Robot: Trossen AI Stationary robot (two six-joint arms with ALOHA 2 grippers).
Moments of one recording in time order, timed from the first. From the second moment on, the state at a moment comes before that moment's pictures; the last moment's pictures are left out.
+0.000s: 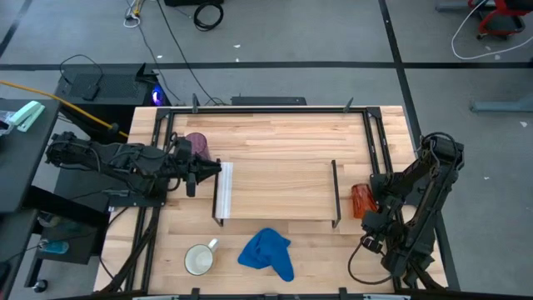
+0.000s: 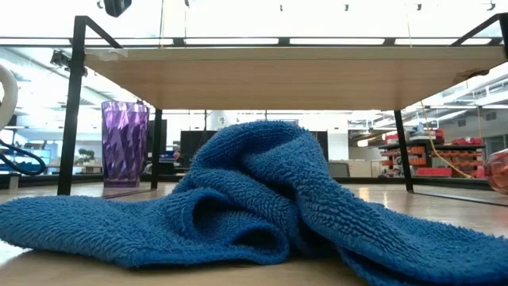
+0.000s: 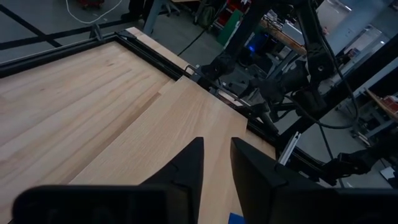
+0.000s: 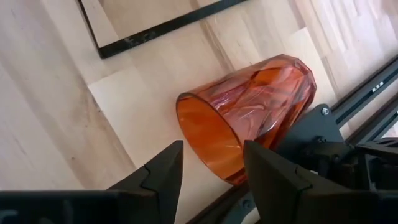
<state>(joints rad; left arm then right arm) -0.27 0.82 0.89 -0.34 -0.41 -0.66 1.17 1.53 1.02 -1.46 0.32 1.72</state>
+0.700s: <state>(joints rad) -0.27 0.82 0.89 -0.34 -0.41 -0.64 1.16 1.53 0.91 -1.45 0.30 1.70</state>
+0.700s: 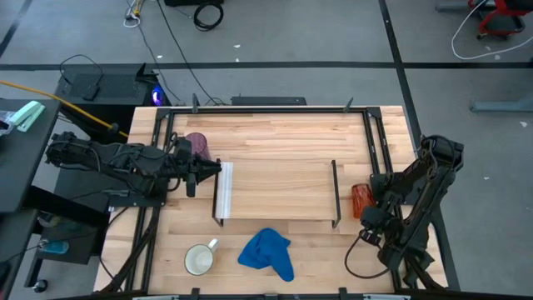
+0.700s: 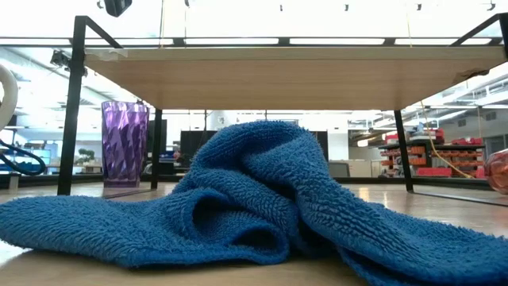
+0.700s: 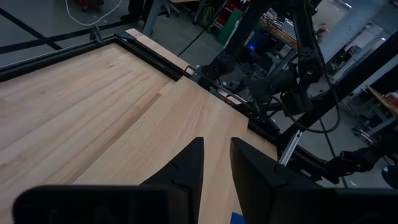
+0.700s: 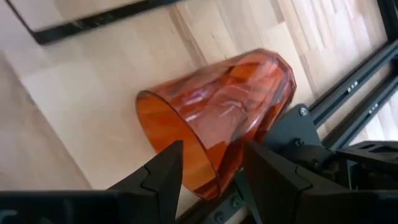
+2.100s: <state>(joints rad) -0.27 0.82 0.89 -0.33 -0.41 -0.70 1.05 1.53 0.80 -1.35 0.40 1.97</state>
